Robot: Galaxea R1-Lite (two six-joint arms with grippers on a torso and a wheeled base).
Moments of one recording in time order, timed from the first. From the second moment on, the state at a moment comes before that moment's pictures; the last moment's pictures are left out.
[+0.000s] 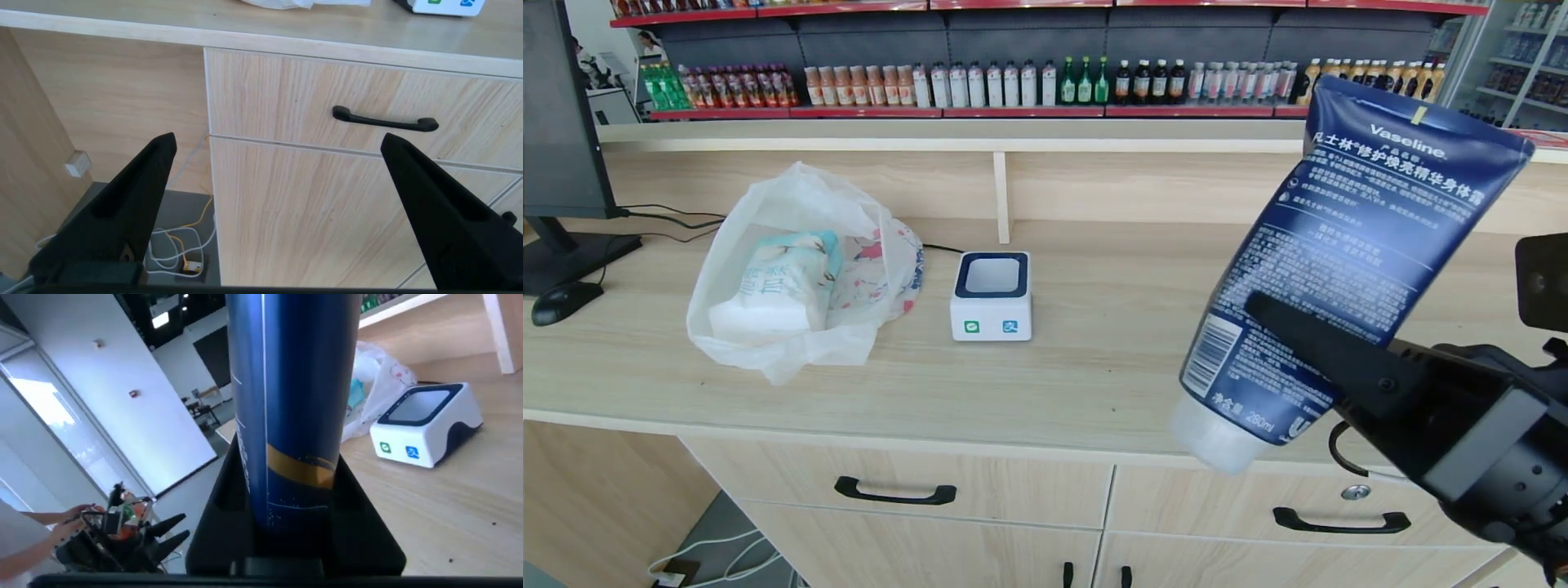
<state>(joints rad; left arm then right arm) 0.00 0.00 0.00 0.00 0.00 0.01 0.71 1.46 -0.32 -1.57 0.27 0.56</state>
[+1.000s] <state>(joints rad) 0.00 0.00 0.00 0.00 0.00 0.01 0.95 1.37 -0.40 -1.57 0.27 0.76</state>
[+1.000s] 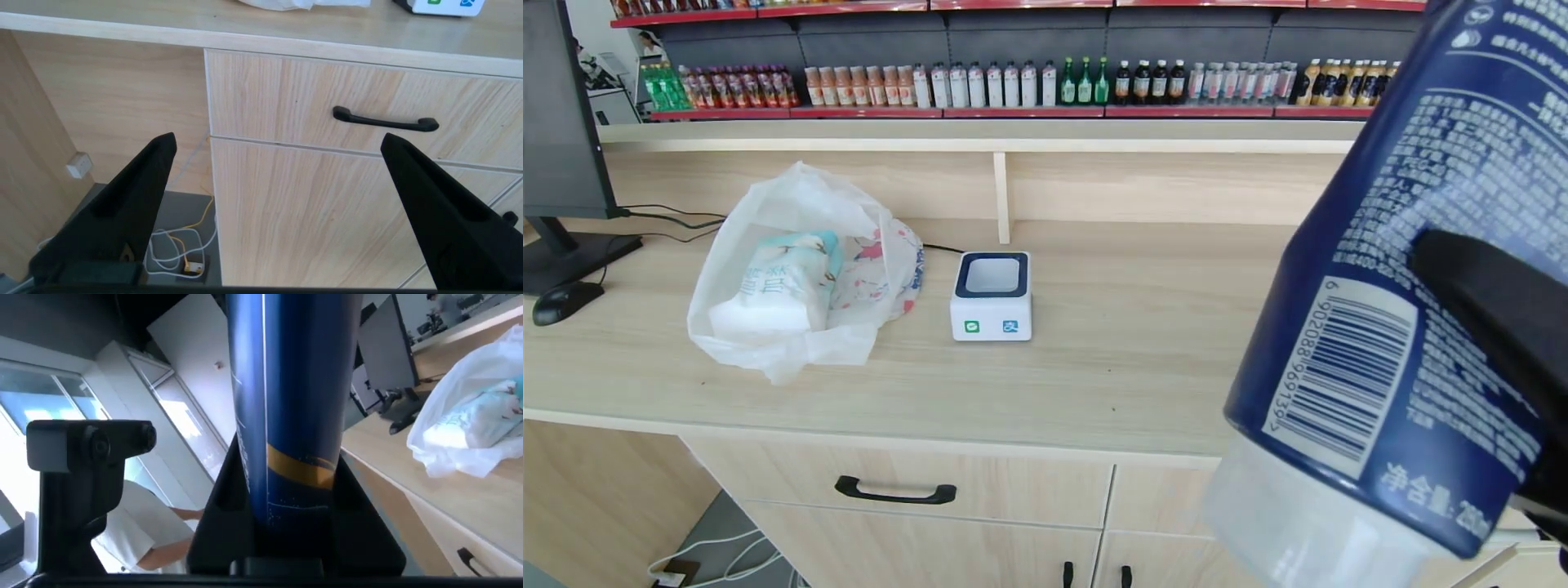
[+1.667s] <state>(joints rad) 0.00 0.00 0.00 0.00 0.00 0.01 0.99 1.40 -0.45 -1.57 0.27 0.81</state>
